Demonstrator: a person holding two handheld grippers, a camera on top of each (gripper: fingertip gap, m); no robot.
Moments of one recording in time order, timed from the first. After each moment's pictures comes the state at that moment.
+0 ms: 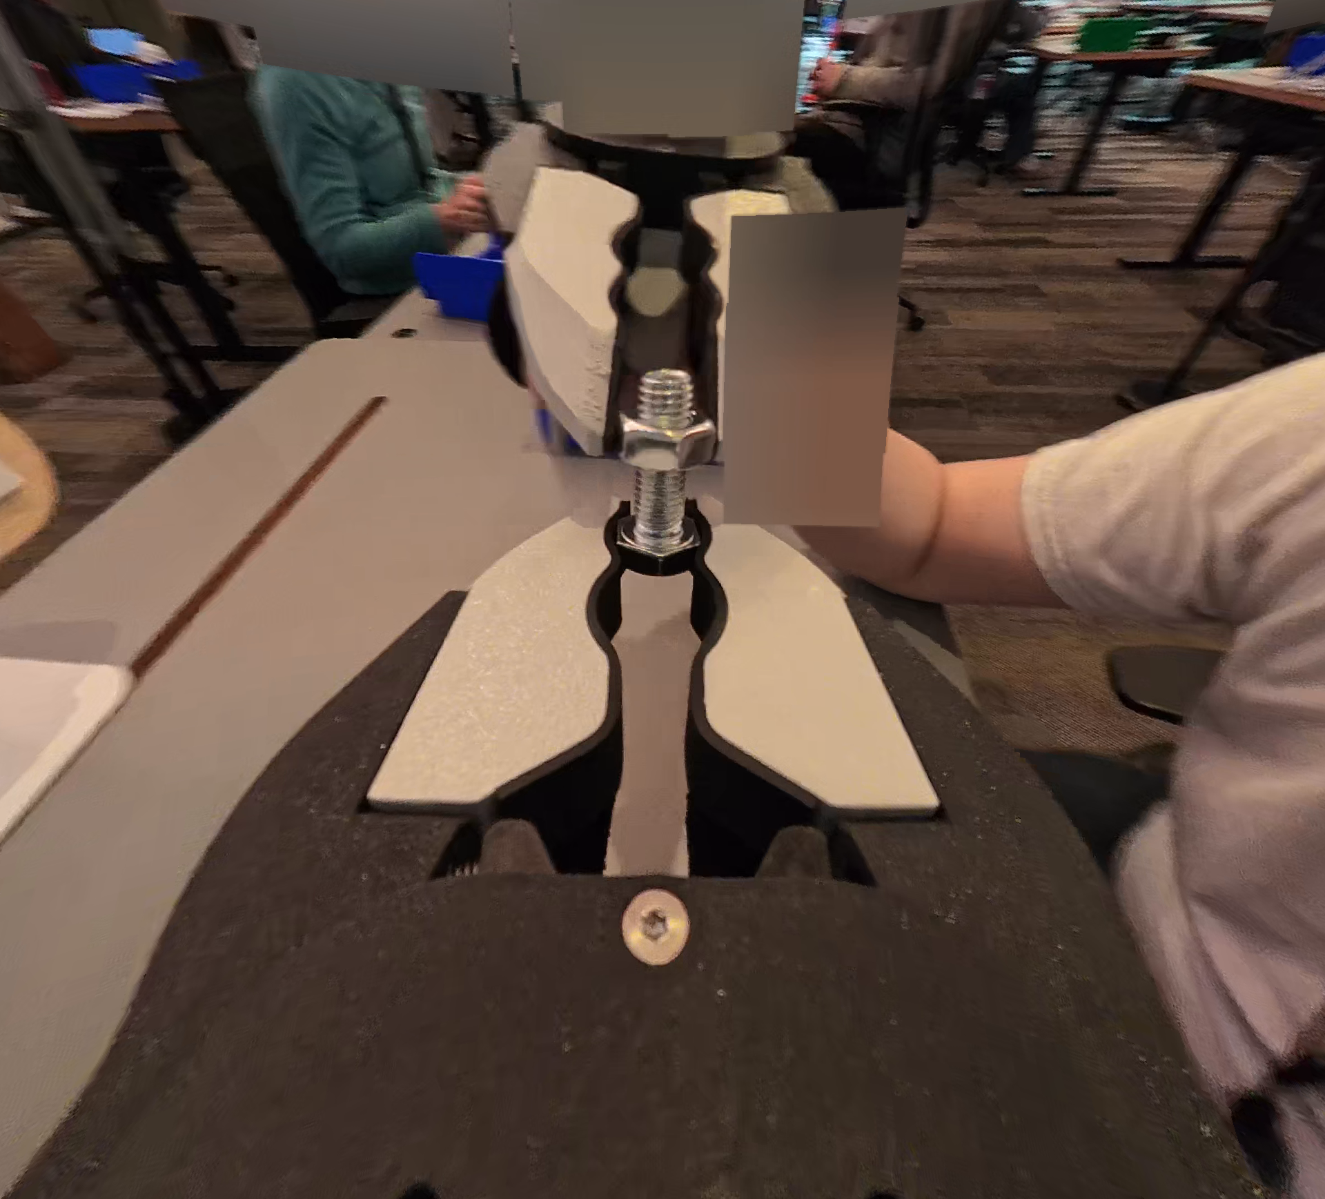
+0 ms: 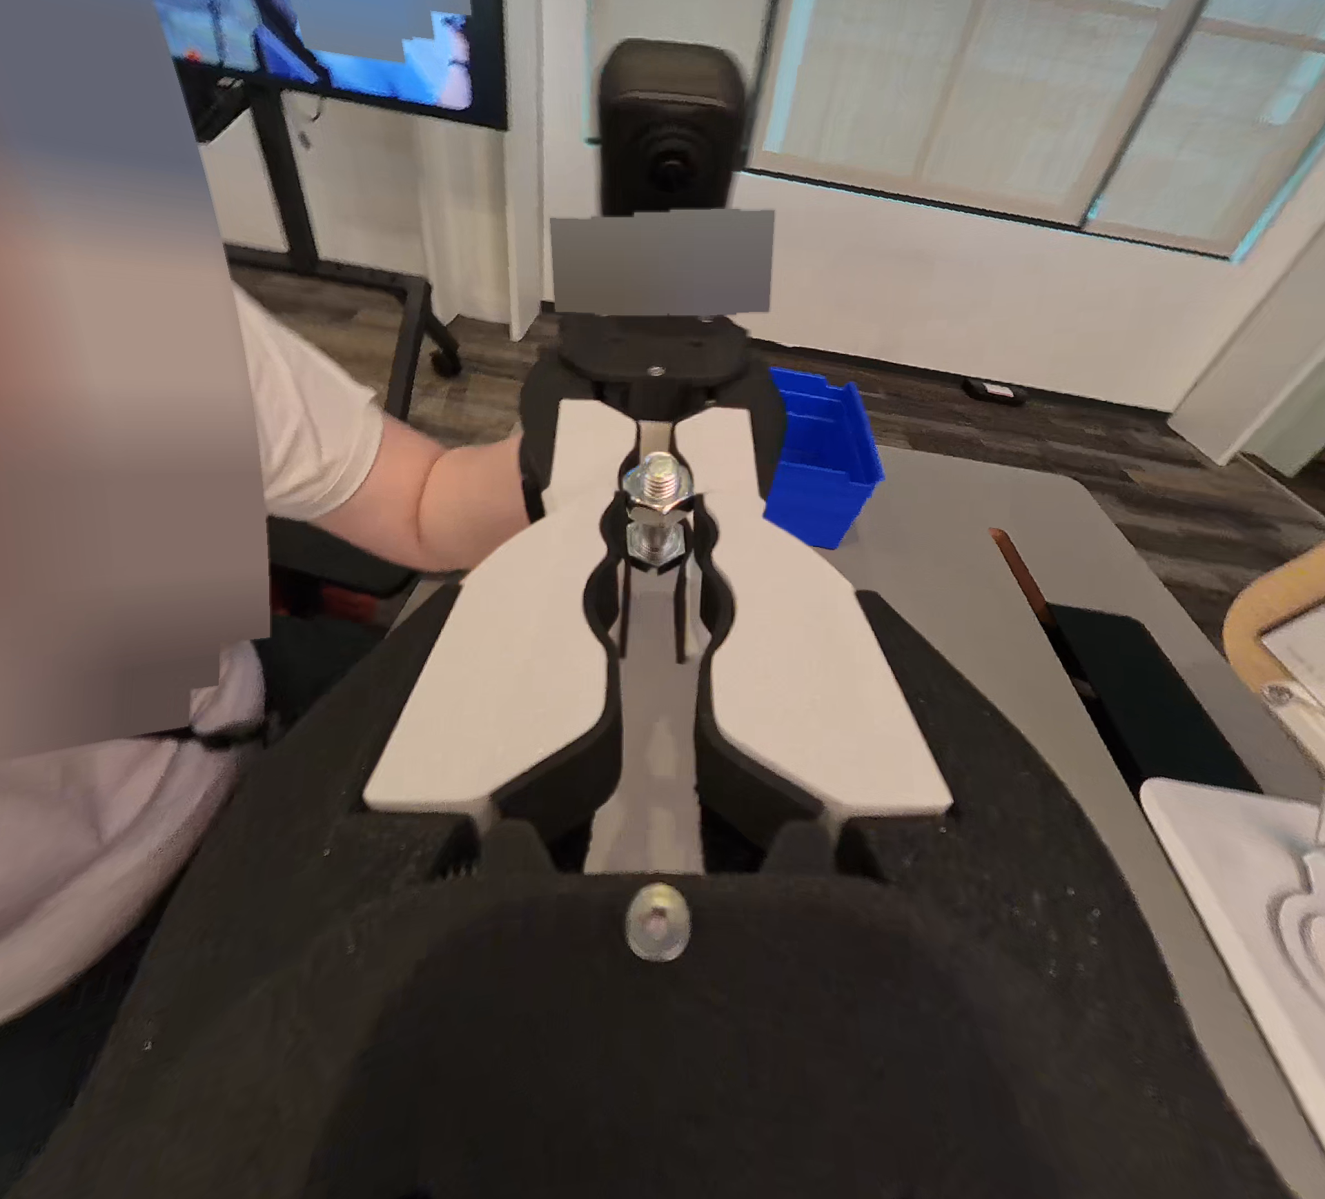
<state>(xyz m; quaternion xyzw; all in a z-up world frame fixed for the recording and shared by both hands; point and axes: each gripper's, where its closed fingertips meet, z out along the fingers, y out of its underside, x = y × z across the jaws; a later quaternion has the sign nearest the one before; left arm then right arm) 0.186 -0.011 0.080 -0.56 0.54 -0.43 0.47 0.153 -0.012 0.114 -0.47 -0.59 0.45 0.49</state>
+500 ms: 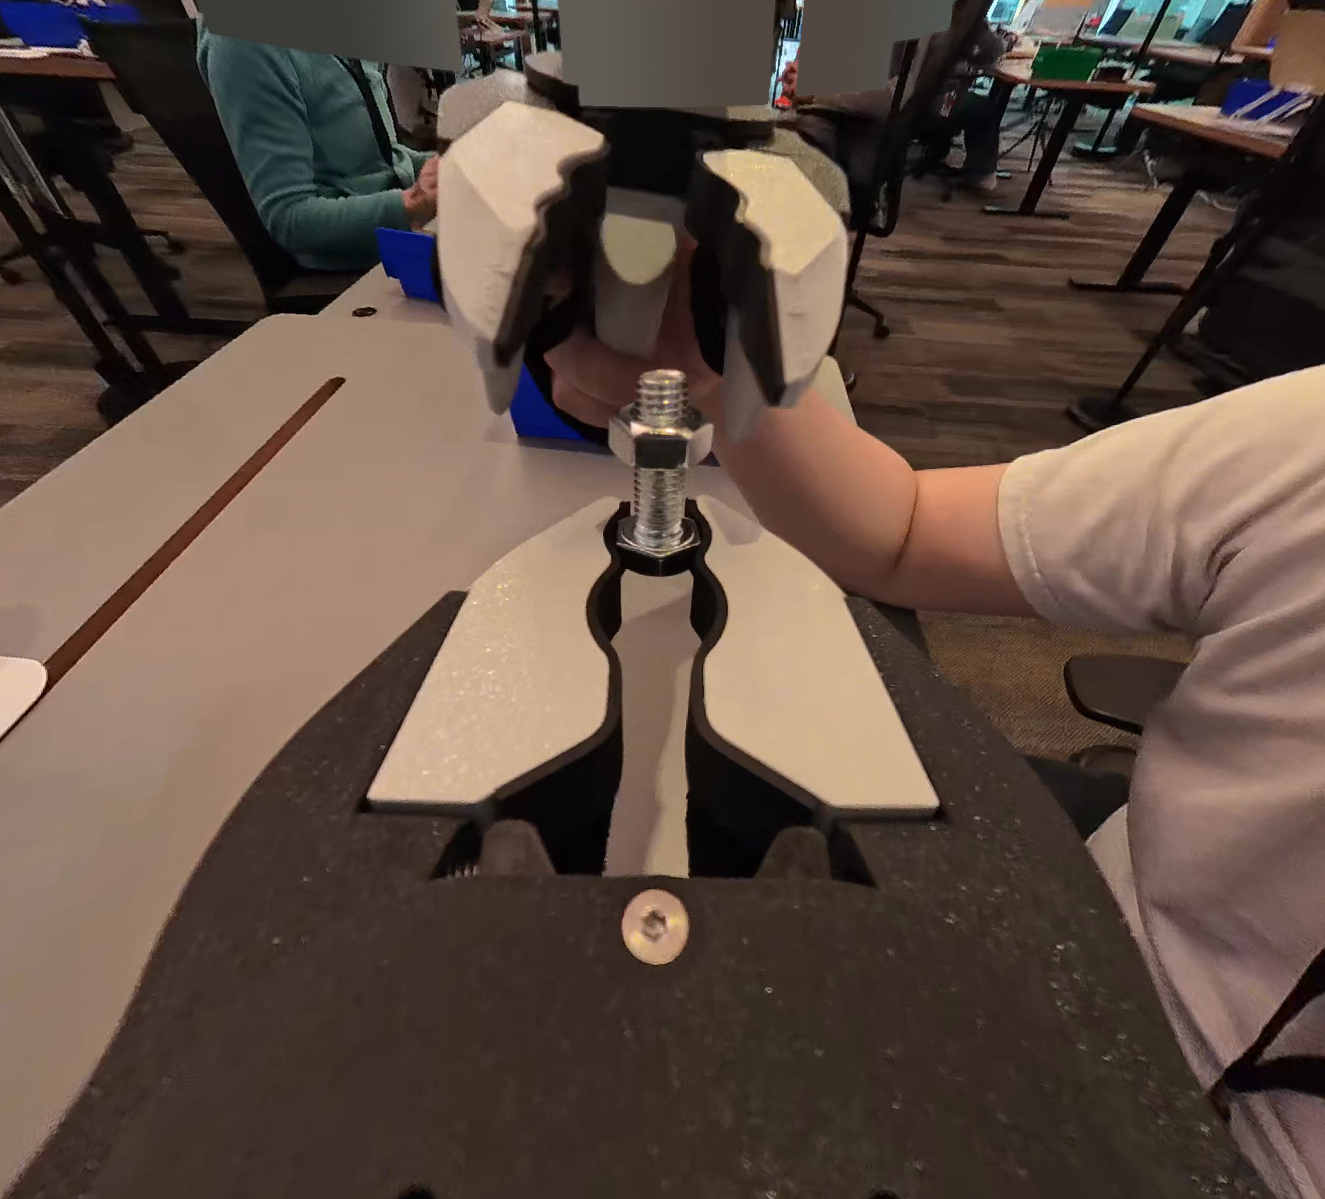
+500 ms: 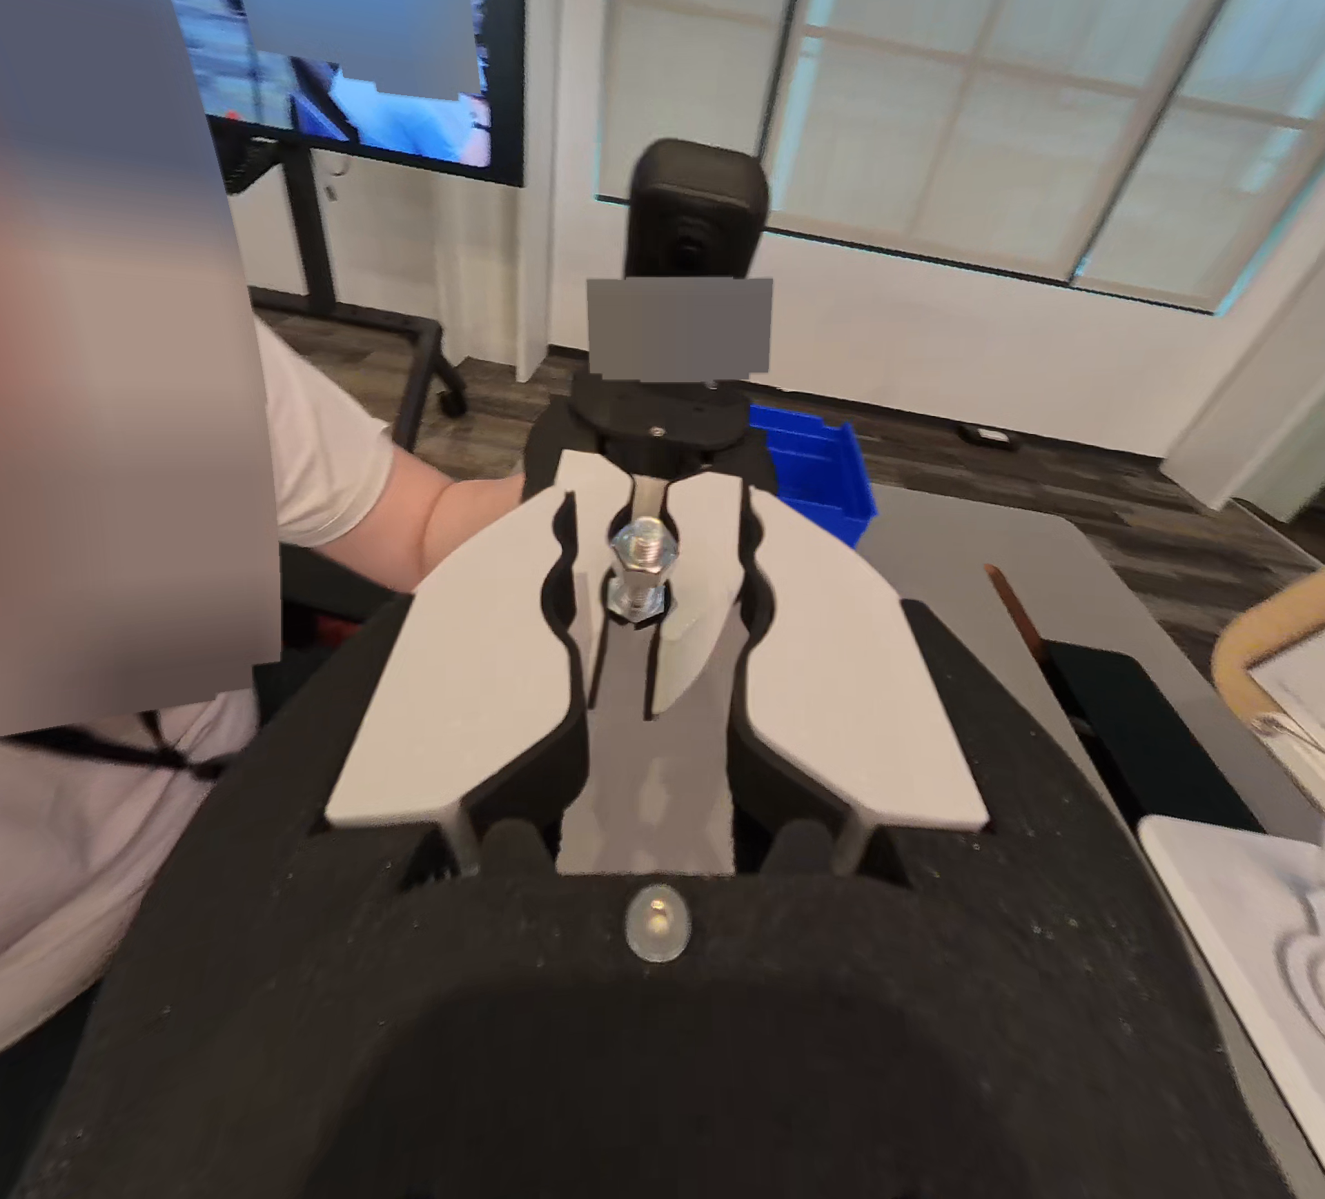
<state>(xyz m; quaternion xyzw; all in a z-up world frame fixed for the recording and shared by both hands) 0.194 -0.011 0.073 -0.57 0.53 -0.45 0.45 0.156 -0.006 0.124 -0.46 -0.56 0.46 0.51</state>
